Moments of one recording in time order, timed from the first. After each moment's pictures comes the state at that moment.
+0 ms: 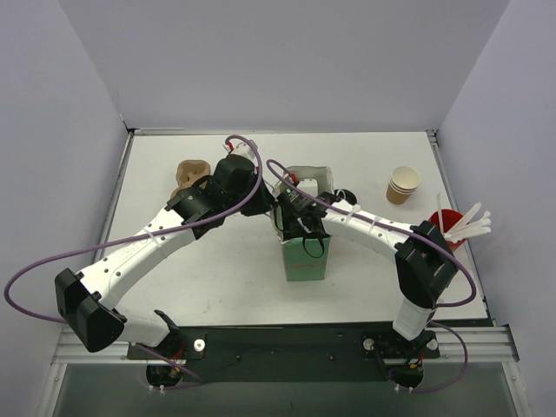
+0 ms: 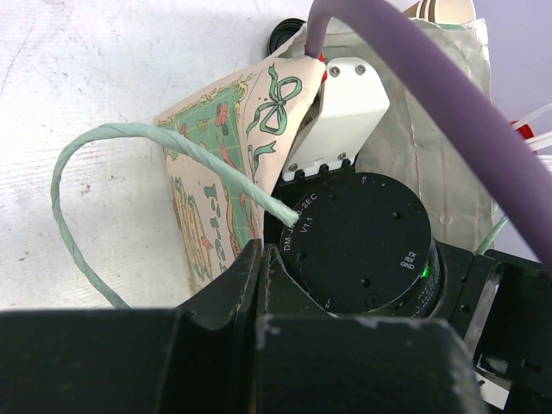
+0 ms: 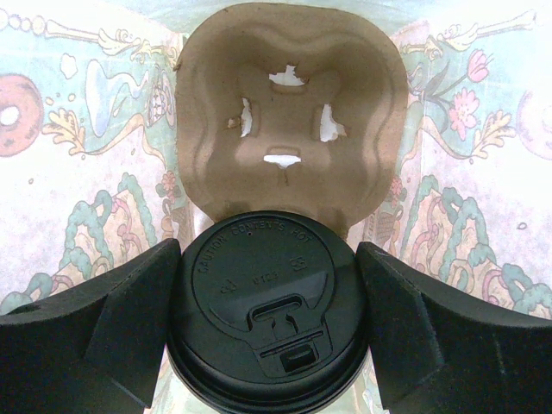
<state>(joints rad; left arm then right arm) -0.77 1.36 1.36 -0.59 -0.10 -0.81 0.81 1.74 1.24 -0.68 0.38 0.67</state>
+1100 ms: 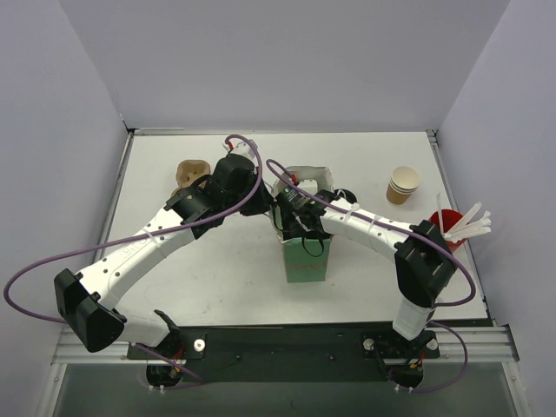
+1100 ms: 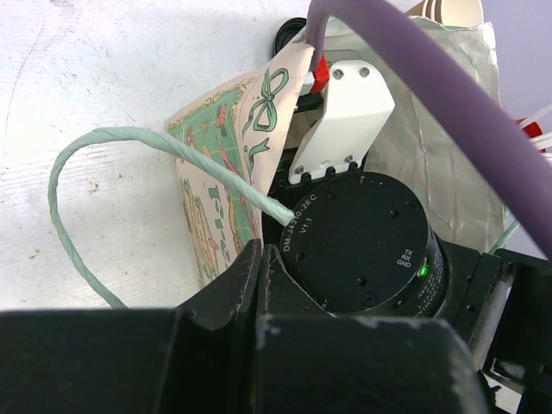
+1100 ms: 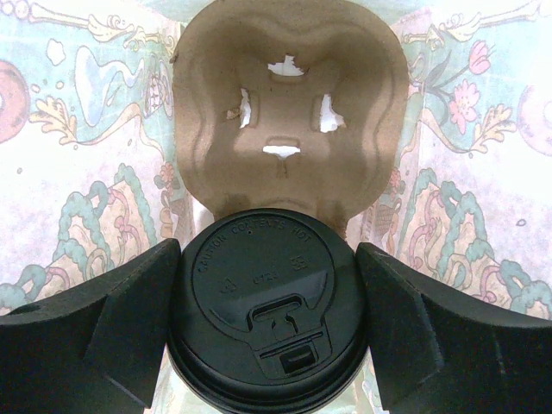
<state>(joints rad) -0.77 1.36 1.37 -0.60 -0.11 -0.79 0.82 1.74 1.29 -0.76 0.37 0.68</state>
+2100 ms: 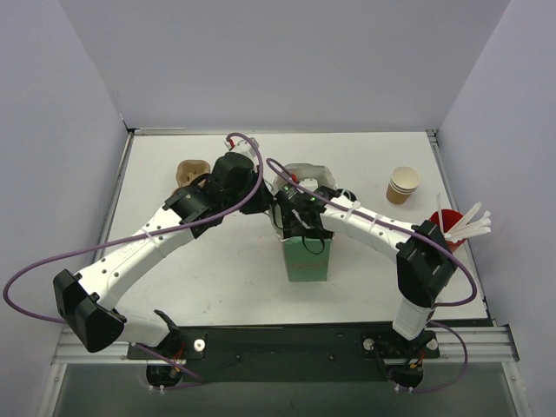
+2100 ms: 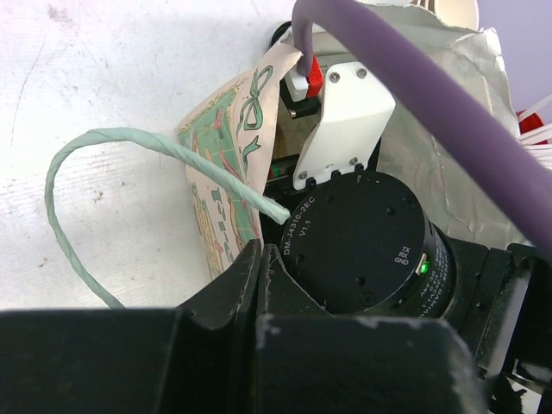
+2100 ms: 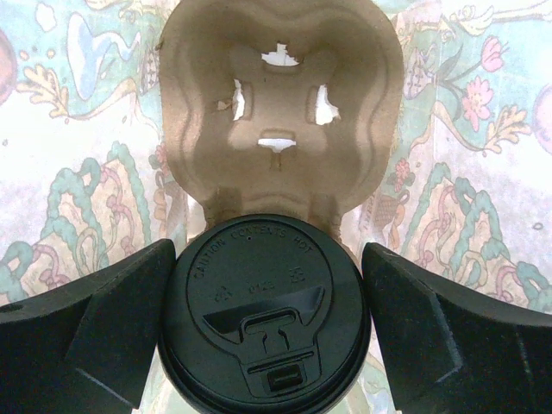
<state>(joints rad) -0.76 1.36 1.38 -0.61 -0.10 -0.75 0.82 1.74 1.32 -0.85 0.37 0.68</state>
